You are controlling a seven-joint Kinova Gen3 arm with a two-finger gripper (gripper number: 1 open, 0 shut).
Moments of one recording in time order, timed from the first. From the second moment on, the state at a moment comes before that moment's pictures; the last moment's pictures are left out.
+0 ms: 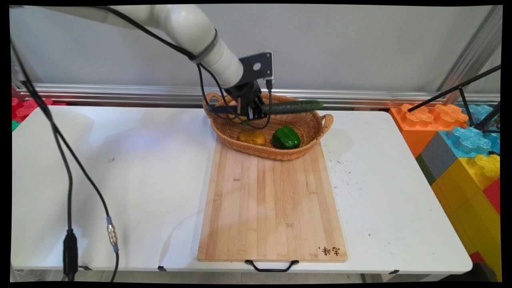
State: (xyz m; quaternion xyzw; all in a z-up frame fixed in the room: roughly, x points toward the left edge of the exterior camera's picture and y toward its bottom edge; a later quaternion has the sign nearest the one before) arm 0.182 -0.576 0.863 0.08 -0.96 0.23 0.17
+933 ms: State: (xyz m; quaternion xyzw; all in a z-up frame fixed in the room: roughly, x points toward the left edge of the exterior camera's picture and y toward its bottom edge) arm 0.143 -0.404 0.906 0.02 -0.97 0.14 0.20
